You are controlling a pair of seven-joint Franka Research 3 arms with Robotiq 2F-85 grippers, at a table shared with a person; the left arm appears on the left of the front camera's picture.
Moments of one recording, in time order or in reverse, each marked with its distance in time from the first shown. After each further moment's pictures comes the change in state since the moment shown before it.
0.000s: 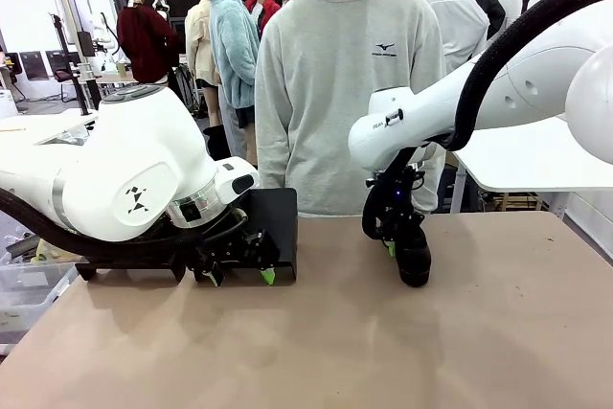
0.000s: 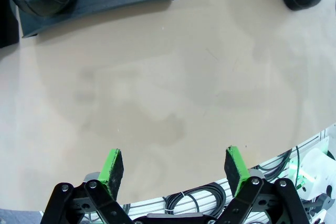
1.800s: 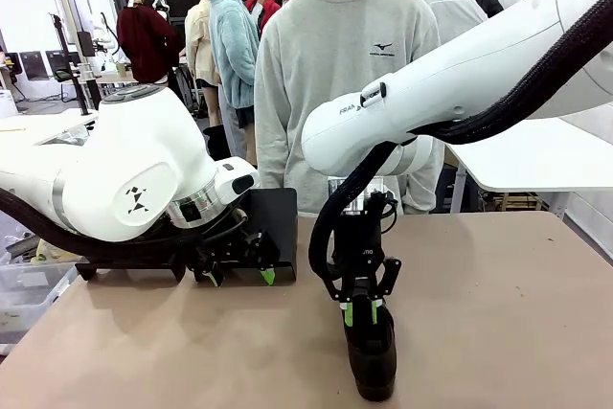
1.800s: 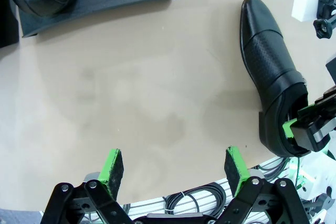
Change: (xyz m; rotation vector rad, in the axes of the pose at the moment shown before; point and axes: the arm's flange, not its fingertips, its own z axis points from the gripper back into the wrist) left arm 0.000 0.000 0.000 0.000 0.000 0.000; right arm -0.180 0.102 -0.001 0.088 0.287 0.124
